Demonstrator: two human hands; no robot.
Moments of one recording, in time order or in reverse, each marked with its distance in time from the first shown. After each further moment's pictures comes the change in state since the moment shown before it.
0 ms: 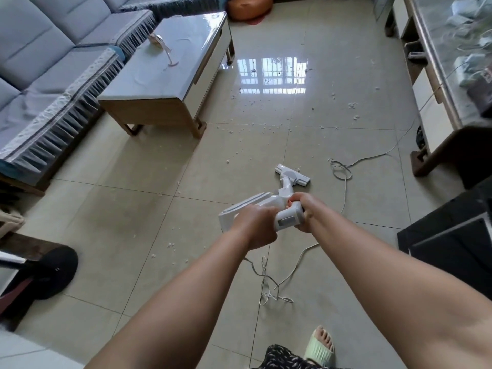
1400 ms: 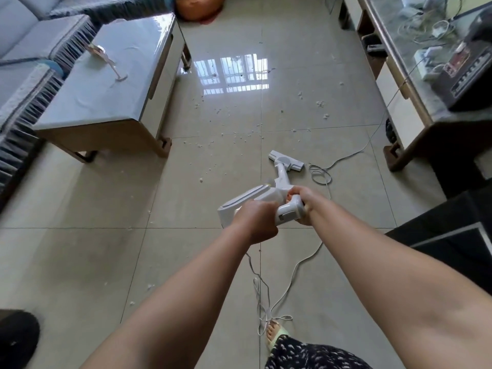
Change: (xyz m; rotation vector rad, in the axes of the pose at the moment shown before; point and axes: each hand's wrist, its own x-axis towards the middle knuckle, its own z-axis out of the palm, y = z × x) left_hand 0.188 -0.034 -0.018 -0.027 -0.080 0.143; right_hand 0.097 -0.139 -0.008 0.111 0.079 -0.010
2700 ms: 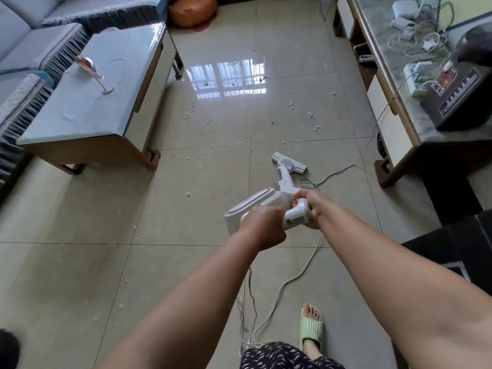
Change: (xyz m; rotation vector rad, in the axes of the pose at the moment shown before) left_hand 0.120 0.087 -0.022 -0.037 0.015 -0.001; right_hand 0.037 -0.111 -0.096 0.017 -0.019 -0.025
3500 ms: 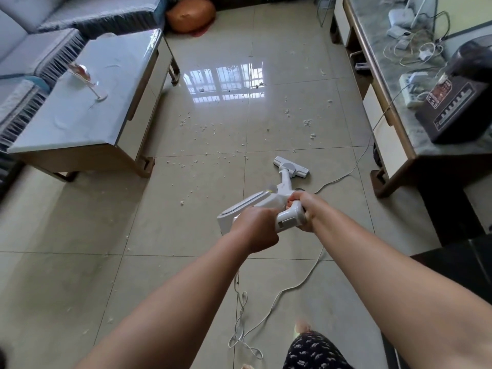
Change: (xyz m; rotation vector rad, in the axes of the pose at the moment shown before) left_hand 0.059 0.011 -0.022 -0.017 -0.013 -0.037; right_hand 0.022 -0.059 -0.014 0.007 0.014 0.005
